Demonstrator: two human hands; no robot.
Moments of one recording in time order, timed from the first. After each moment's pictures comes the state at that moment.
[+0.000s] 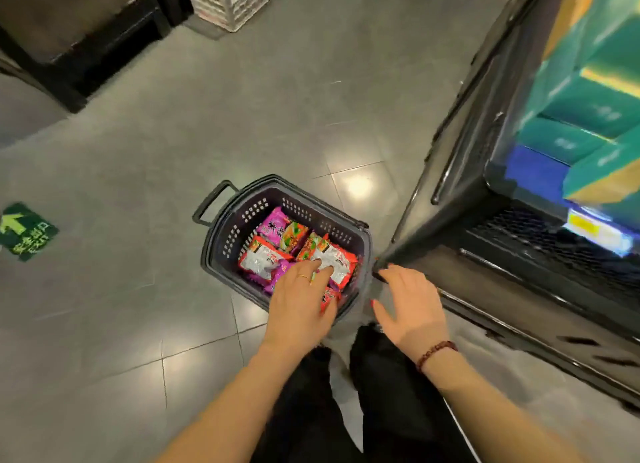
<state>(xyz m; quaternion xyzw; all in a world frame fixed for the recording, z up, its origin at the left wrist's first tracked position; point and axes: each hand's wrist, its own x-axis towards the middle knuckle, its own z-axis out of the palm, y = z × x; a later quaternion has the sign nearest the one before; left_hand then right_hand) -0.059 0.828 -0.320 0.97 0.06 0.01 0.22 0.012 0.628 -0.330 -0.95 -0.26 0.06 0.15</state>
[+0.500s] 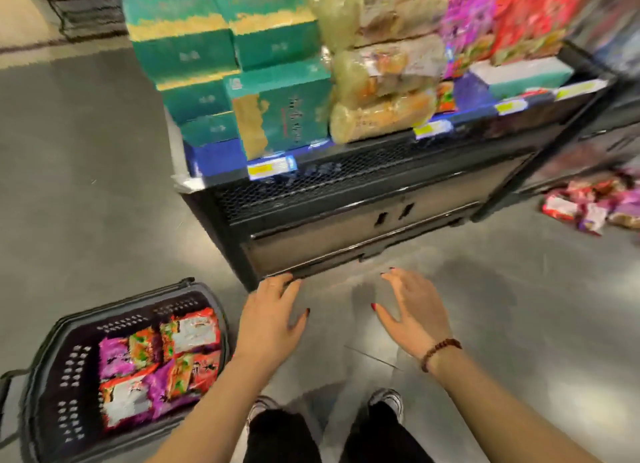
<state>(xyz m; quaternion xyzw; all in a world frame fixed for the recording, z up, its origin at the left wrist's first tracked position) -0.036 0.601 -0.289 0.93 -0.33 -0.06 0.17 -0.148 0.367 -0.287 -0.98 0.16 -0.03 0.12</state>
